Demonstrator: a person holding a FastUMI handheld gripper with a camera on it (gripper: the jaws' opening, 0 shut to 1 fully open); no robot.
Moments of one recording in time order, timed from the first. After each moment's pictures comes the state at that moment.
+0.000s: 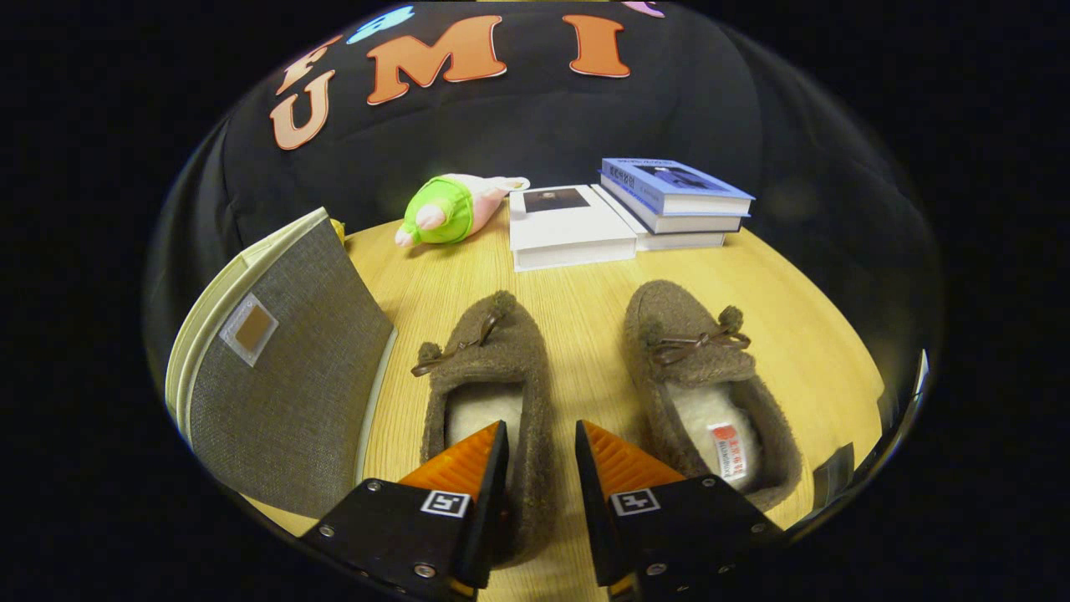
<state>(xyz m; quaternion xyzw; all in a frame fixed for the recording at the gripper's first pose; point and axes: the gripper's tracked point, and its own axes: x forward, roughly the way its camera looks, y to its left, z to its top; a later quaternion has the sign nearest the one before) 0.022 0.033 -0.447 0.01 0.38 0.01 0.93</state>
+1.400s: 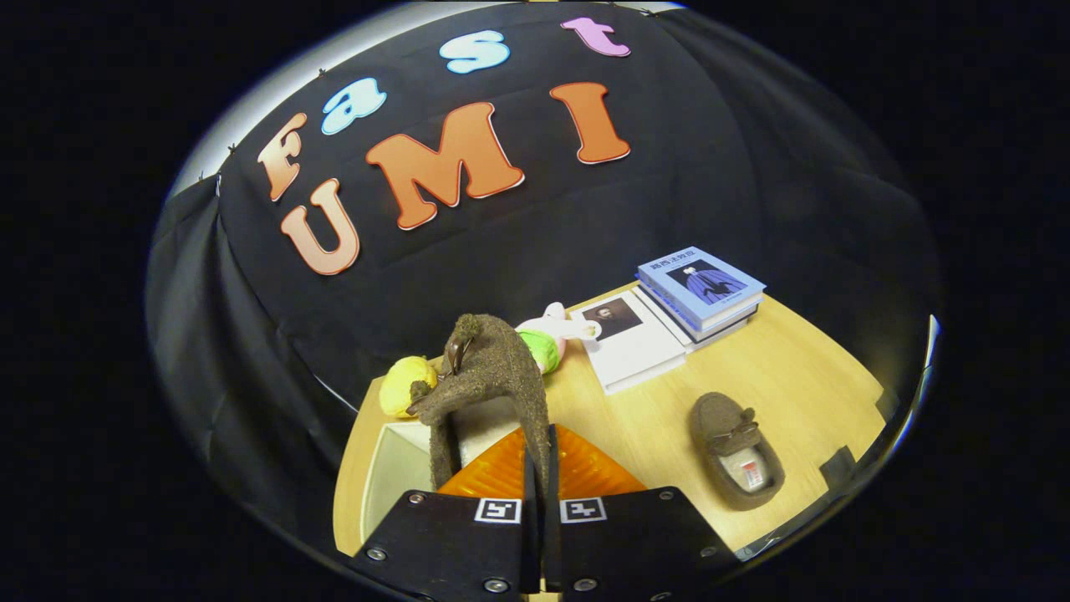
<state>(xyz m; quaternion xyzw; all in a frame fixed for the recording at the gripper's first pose) 0.028 0.137 -0.213 0.15 0.26 0.03 0.95</state>
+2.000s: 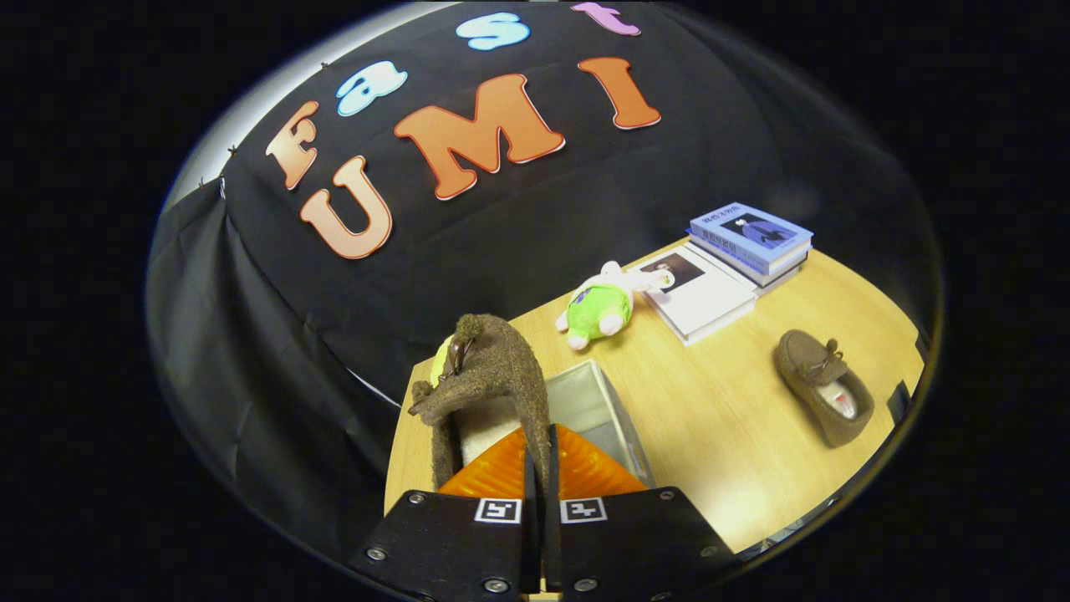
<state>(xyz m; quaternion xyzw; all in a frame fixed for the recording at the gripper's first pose) 0.011 0.257 -0.250 0.19 0.31 0.05 0.93</state>
